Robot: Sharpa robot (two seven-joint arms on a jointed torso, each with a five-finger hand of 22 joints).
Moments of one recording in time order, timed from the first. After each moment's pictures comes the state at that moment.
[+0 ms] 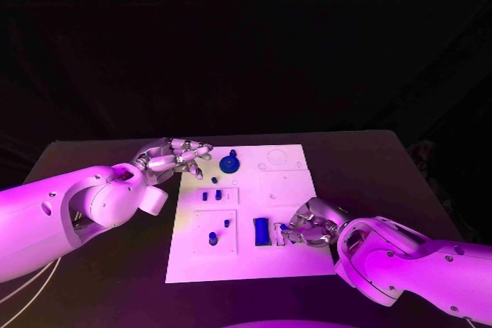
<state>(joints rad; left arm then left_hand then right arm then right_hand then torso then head) 1.18 -0.93 -0.02 1.55 -0.10 -0.10 0.20 1.46 -0.07 0.08 0.19 0.12 0.99 0.17 0.13 0.17 1.01 0.11 0.37 0.26 1.15 0.03 0.89 0.43 0.17 1.12 0.12 0.67 0.58 1.04 -1.01 -0.16 1.95 -1.23 -0.57 -0.54 1.29 -0.09 0.24 0.17 0.41 1.11 0.05 0.26 0.43 1.46 -0.02 1.35 1.31 1.46 -0.09 1.54 1.31 0.02 1.47 0.02 1.54 1.31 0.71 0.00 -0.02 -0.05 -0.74</state>
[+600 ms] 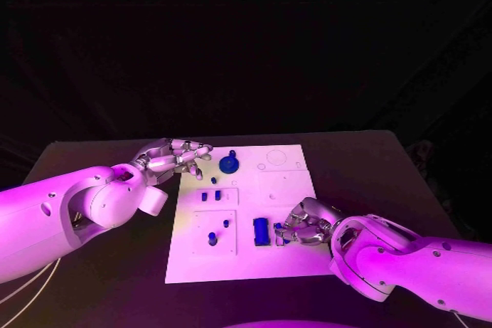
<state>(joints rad) 1.18 -0.93 -0.02 1.55 -0.10 -0.10 0.20 1.46 -0.07 0.08 0.19 0.12 0.99 0.17 0.13 0.17 1.01 0.11 0.37 0.26 1.15 0.03 0.89 0.43 0.17 1.12 0.12 0.67 0.58 1.04 -0.97 -0.16 1.91 -1.23 -0.54 -0.53 1.23 -0.09 0.23 0.20 0.40 1.11 0.05 0.28 0.44 1.47 -0.02 1.36 1.31 1.46 -0.09 1.54 1.31 0.02 1.47 0.02 1.54 1.31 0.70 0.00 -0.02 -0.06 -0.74</state>
